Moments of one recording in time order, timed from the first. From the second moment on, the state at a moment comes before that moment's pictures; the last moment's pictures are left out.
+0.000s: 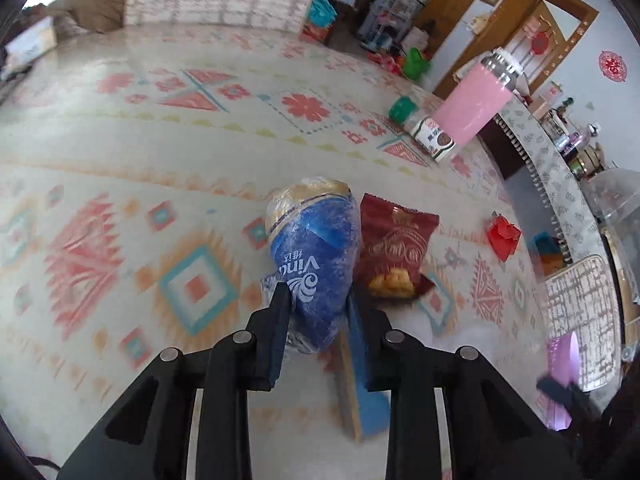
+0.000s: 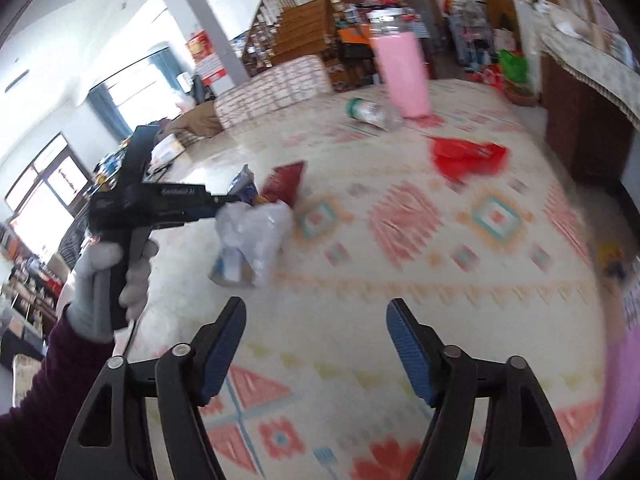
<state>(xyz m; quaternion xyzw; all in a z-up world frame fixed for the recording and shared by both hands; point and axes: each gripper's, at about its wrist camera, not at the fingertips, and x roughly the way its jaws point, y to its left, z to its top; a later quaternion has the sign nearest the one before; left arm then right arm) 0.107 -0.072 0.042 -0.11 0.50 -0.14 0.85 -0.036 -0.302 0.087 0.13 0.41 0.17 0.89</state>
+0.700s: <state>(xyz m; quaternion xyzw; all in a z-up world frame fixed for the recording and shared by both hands) 0.062 -0.038 0.043 -0.14 0.45 -0.15 0.87 0.085 -0.182 0.054 -0.02 0.46 0.25 0.85</state>
